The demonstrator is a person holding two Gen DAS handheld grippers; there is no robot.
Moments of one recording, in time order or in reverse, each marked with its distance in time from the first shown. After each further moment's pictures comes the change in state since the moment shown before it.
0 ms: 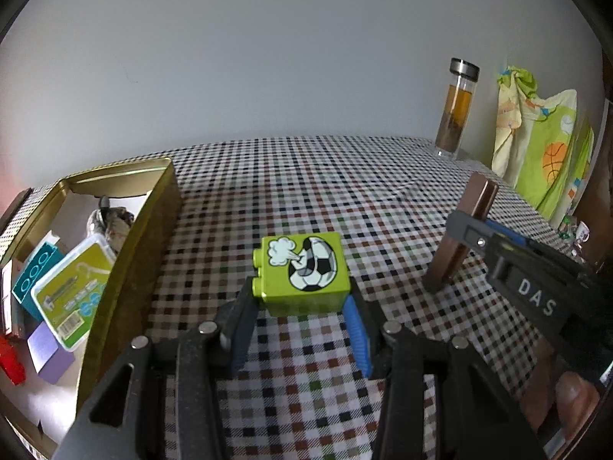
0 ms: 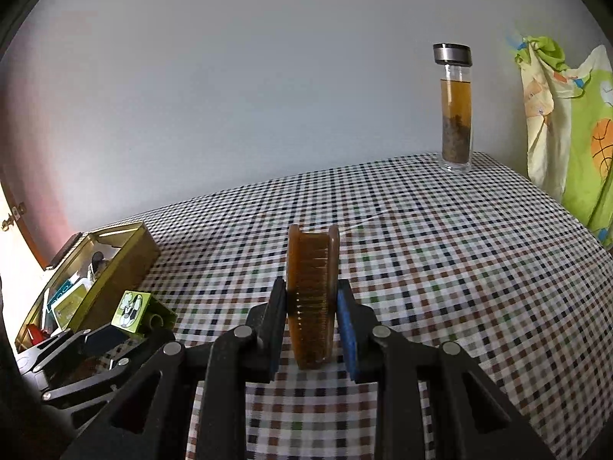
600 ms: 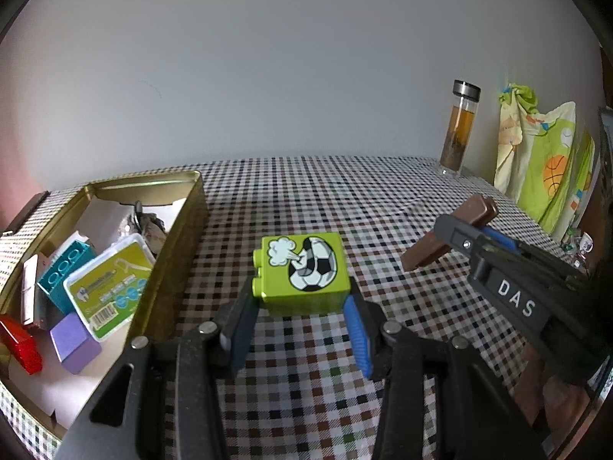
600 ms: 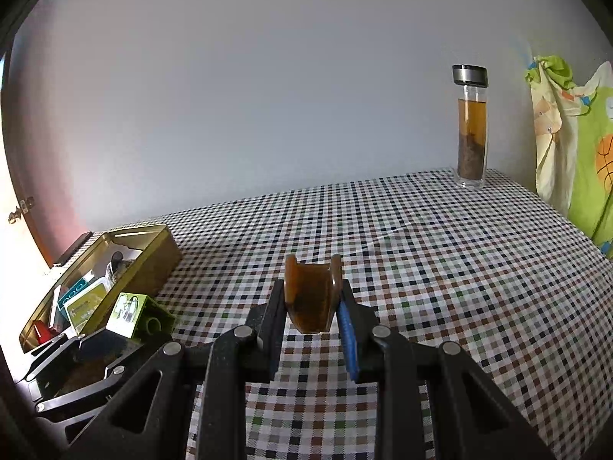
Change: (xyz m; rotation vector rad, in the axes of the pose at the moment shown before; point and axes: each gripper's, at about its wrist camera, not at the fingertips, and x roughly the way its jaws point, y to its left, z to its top) left arm -0.025 0.012 -0.009 -0.005 -0.089 0.030; right arm -0.010 0.024 -0.003 -0.027 -0.058 0.019
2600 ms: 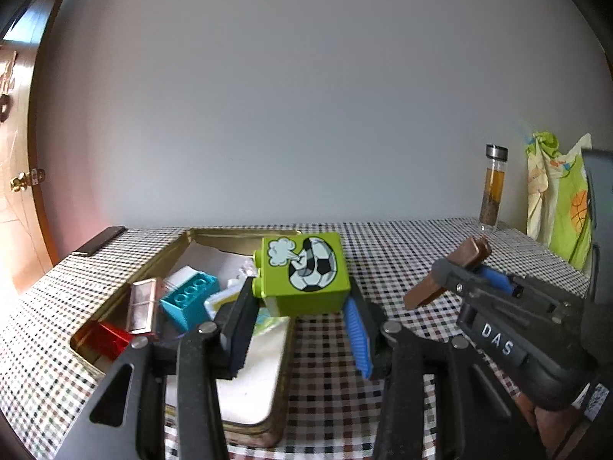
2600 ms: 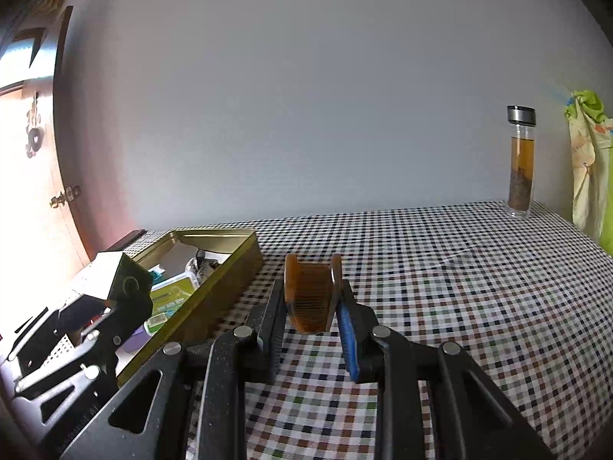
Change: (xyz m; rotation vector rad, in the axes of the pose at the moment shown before) left arm -0.081 0.055 -0.017 -0.031 -0.279 0.188; right arm -0.029 0.073 -0.016 -0.089 -0.102 0.153
